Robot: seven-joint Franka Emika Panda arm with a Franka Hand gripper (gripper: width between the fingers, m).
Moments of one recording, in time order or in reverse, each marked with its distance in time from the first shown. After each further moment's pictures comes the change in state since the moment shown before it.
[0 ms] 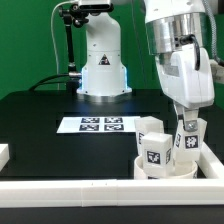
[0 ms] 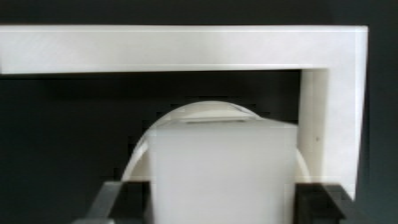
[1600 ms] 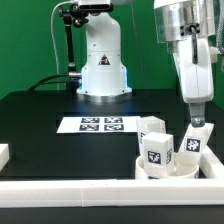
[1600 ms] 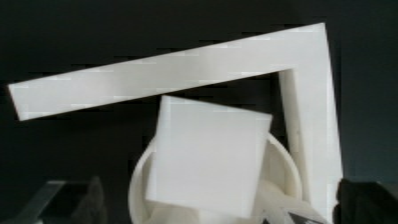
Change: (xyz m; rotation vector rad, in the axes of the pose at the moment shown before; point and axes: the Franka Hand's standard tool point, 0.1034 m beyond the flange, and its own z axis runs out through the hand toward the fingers) arm -0.012 -0.013 -0.016 -0.084 0.005 0.132
